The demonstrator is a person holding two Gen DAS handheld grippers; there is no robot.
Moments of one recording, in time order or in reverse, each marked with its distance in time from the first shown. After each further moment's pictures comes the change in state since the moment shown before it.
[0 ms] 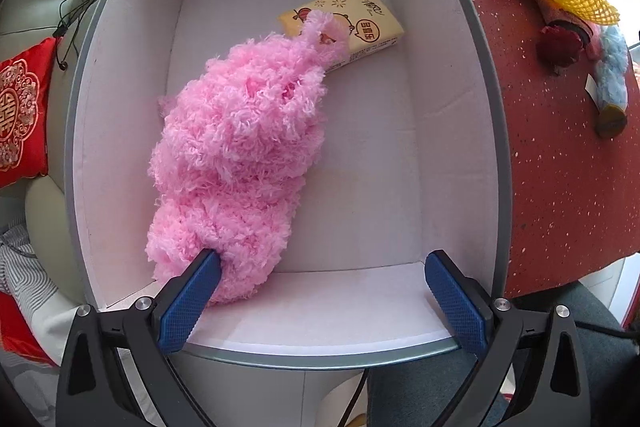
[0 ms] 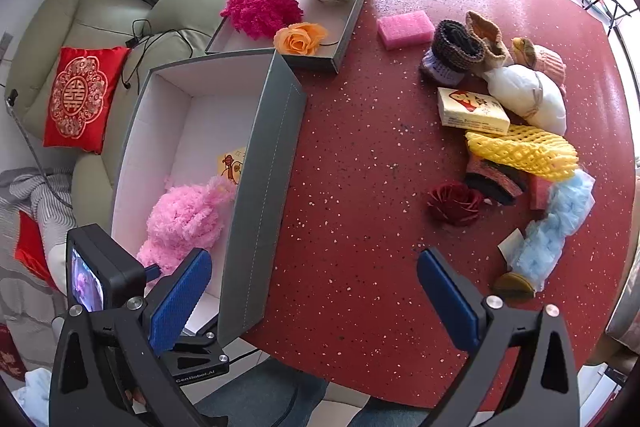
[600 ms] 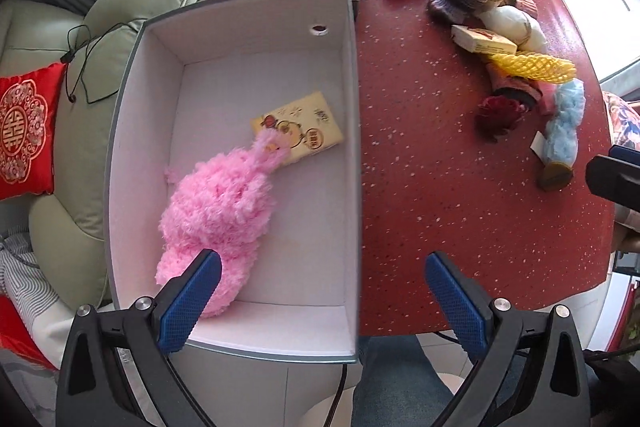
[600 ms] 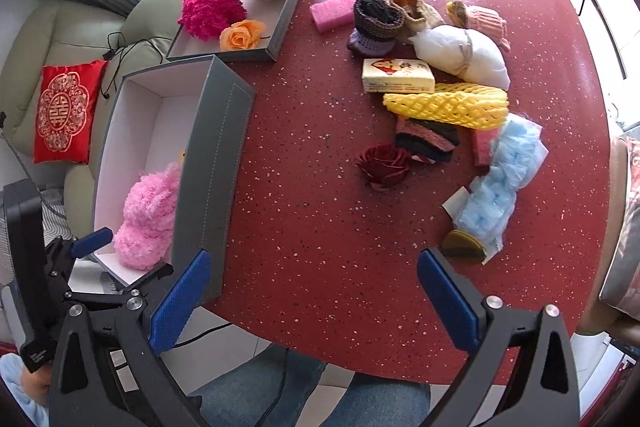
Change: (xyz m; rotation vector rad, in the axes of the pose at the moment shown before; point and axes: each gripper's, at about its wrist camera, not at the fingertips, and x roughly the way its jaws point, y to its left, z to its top) left arm -0.082 -0.039 0.040 -0.030 -0.110 -0.041; right arm -0.027 -0.061 -0.023 0.089 0.034 -0.029
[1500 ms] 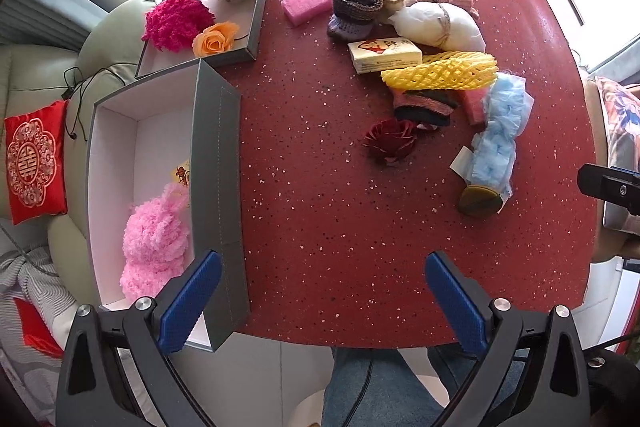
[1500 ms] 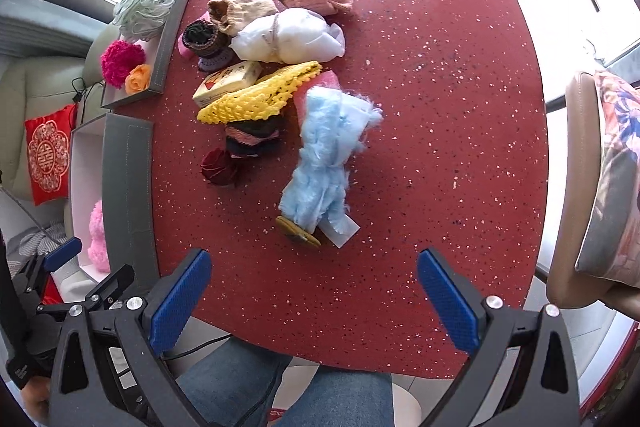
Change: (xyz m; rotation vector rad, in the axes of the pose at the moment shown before) left arm -0.029 -0.143 0.033 0.039 0.021 0.093; right arm -0.030 -0.181 0.001 0.178 0.066 0.033
